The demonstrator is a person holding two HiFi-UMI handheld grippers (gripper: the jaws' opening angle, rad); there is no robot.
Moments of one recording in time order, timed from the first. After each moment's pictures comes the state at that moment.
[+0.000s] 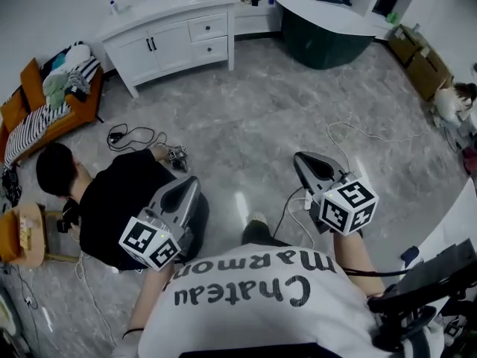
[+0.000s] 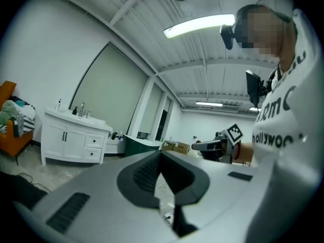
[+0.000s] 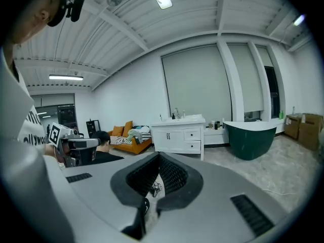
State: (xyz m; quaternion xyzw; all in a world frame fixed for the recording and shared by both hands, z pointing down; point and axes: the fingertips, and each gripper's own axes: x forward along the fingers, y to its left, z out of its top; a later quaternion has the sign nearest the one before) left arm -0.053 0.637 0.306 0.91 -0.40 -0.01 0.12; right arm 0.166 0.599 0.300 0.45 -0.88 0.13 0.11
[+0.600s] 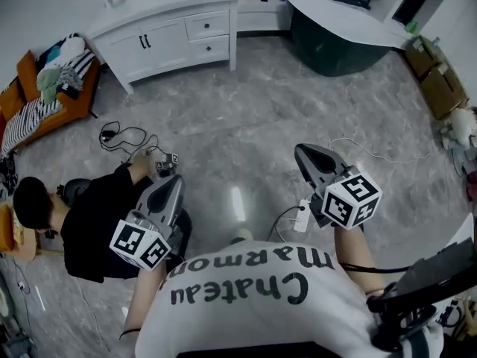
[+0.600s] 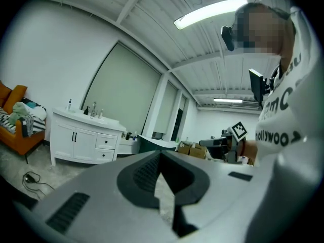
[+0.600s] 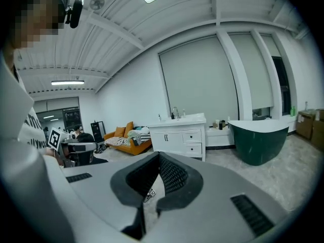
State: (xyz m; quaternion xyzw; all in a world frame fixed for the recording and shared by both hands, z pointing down) left arm -0.008 0.481 0.316 0.87 -0.48 0.00 0.14; right arm 0.241 0.413 0.300 0.41 -0.90 0.14 0.10
